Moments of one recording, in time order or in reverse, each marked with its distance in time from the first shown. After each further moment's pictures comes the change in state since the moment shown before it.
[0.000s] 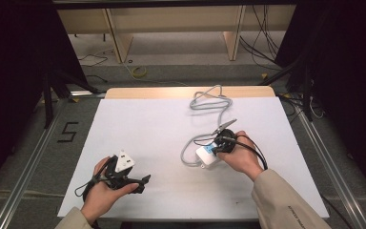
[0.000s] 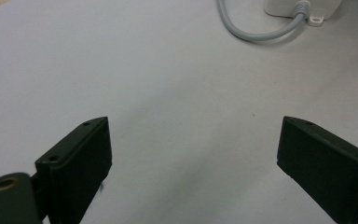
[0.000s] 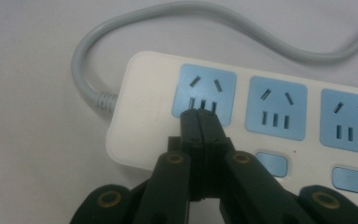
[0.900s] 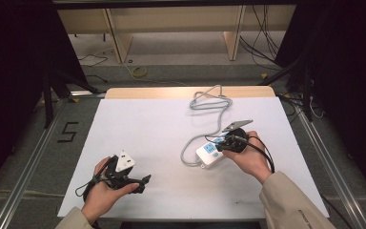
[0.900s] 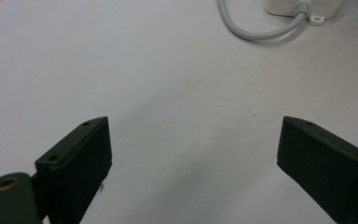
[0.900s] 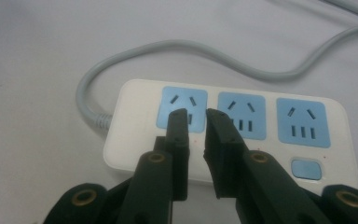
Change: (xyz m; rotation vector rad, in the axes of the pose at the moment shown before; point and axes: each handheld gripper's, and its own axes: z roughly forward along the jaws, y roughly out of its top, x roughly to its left) left arm 0.000 0.000 0.001 0.006 0.000 -0.004; right arm -0.011 -0.016 -0.022 -0.170 -0.009 0.063
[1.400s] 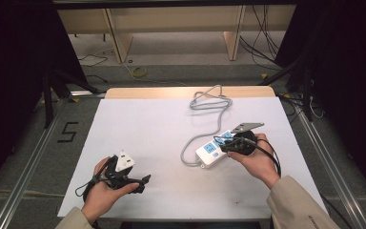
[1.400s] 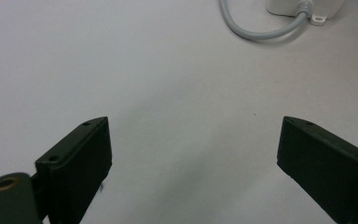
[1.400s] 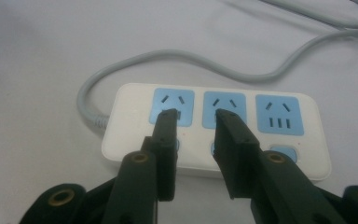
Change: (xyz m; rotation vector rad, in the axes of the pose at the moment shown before) left arm 0.001 0.000 0.000 0.001 0.000 -0.004; right arm -0.005 -0.014 -0.018 -0.081 -0.013 0.033
